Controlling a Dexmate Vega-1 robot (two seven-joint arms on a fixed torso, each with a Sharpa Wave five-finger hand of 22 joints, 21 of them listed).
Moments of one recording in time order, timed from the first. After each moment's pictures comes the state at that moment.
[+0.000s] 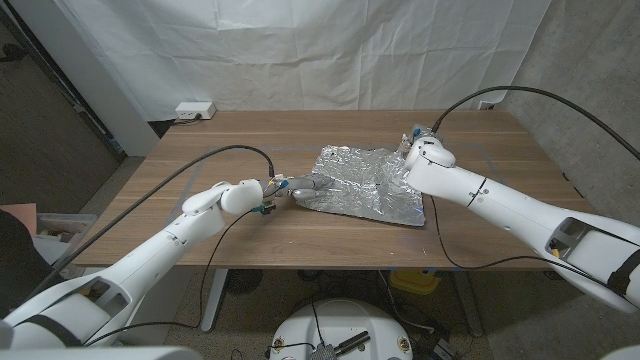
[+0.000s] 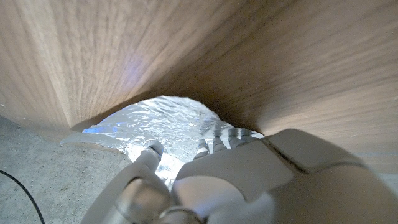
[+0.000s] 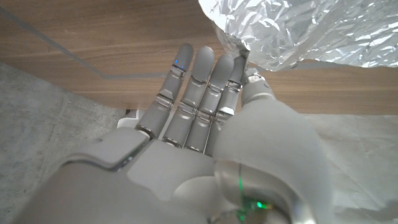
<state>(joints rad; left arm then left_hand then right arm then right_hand) 0.74 0.62 0.54 -1.41 0.60 -0.32 -0.39 0.01 0.07 0.51 0.18 0.22 -0.15 -0.10 0.18 0.17 -0.17 -0.09 0.20 0.18 -0.17 -0.04 0.17 0.17 -0.24 -0.09 0.24 0.19 -0.41 -0.62 -0.92 -1.80 -0.21 -1.21 -0.11 1.14 0.15 0.18 -0.15 0.29 1.11 0.01 0.39 0.27 0.96 -0.03 0.92 0.63 0.93 -0.13 0.90 0.99 0.69 0.03 0.66 0.24</state>
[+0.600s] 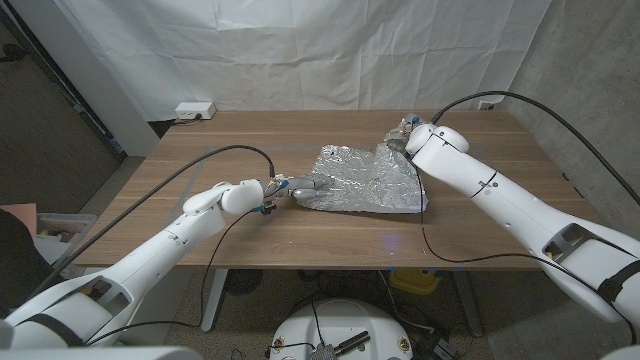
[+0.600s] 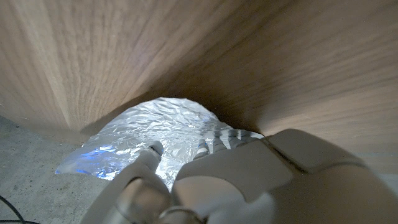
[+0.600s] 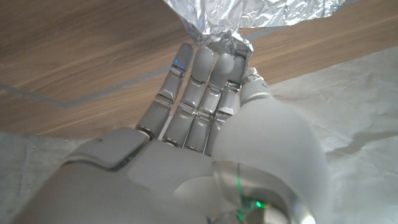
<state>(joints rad) 0.74 0.62 0.54 -1.40 0.60 -0.32 -0.39 0.01 0.07 0.51 0.18 0.22 -0.15 -0.10 0.18 0.17 -0.17 -0.09 0.20 0.18 -0.18 -0.04 0.17 0.17 -0.24 -0.09 0.24 0.19 -0.50 -0.54 -0.70 -1.85 -0.05 -1.09 -0.12 1.17 0.15 0.19 -0.16 0.24 1.10 0.04 0.39 0.29 0.97 -0.02 0.92 0.64 0.95 -0.13 0.93 1.00 0.70 0.05 0.69 0.24</state>
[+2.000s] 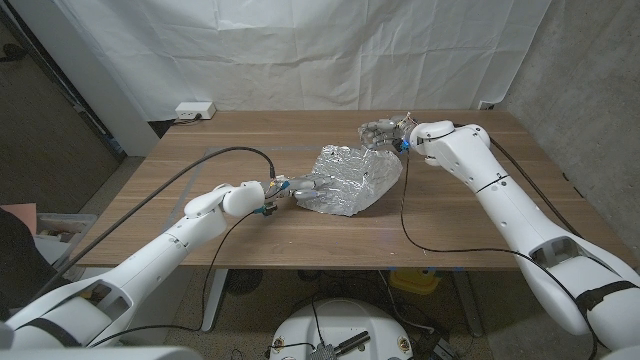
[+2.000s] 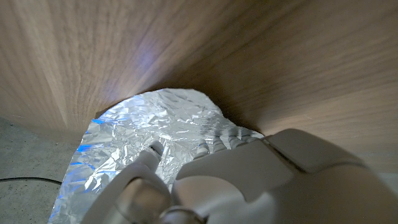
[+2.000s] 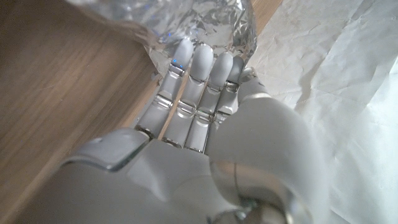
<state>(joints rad) 0.76 0.61 0.54 -1.43 0.61 -0.29 -0.37 0.01 0.07 0.51 0.18 0.22 -0.15 -0.10 0.18 0.17 -0.17 -0.09 0.20 0.18 -0.18 -0.04 0.17 0.17 -0.24 -0.09 0.23 0.19 -0.60 -0.39 -0.40 -1.69 0.42 -0.76 -0.12 1.20 0.16 0.21 -0.15 0.19 1.08 0.06 0.40 0.30 0.97 0.00 0.88 0.58 0.98 -0.13 0.93 0.91 0.73 0.05 0.80 0.27</state>
